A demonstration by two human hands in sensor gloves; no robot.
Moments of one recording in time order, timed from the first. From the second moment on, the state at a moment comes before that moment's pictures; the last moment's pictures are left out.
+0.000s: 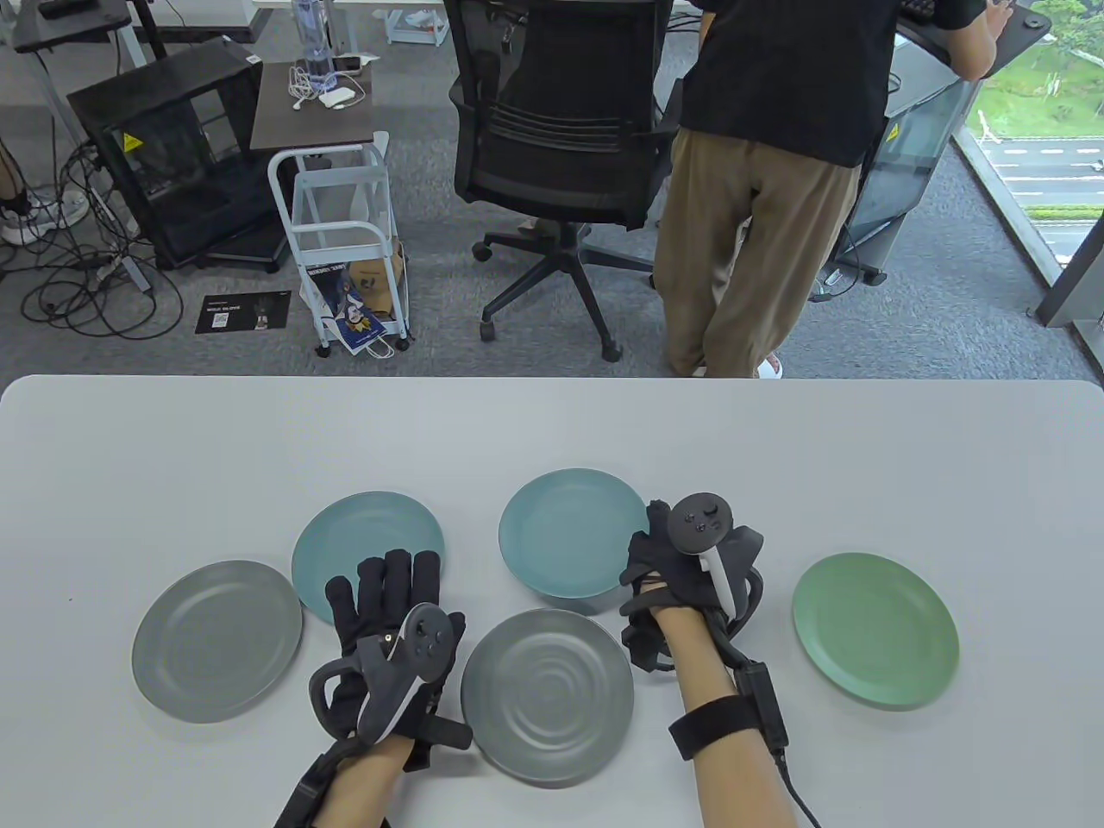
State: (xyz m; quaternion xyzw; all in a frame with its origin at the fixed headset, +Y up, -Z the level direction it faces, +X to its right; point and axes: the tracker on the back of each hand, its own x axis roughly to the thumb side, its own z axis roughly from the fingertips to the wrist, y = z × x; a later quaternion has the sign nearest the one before) left_hand -0.181 -0.736 -0.316 0.09 0.12 0.05 0.99; right_hand 0.141 -0.744 -0.427 -0.14 0.01 0.94 0.32
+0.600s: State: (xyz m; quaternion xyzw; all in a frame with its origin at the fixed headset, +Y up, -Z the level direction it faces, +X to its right) left_hand -0.183 -0.738 -0.316 0.09 0.12 0.07 0.99; right_hand 0.169 -0.739 -0.370 -0.08 -0.02 0.92 0.39
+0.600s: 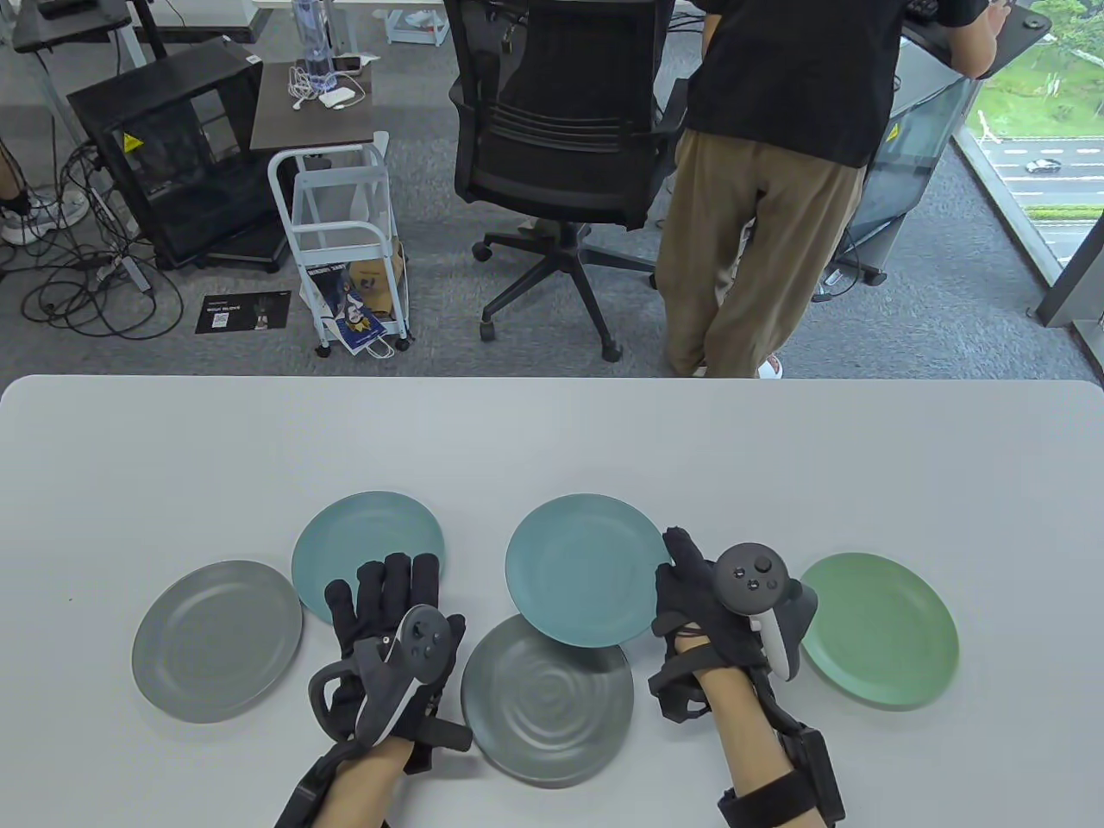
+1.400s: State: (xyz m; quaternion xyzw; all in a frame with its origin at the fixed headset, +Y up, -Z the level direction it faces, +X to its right) left_hand -0.188 -0.740 -0.317 0.08 0.13 0.08 0.99; right_hand 0.145 -0.752 -0.370 0.05 0.05 0.92 0.37
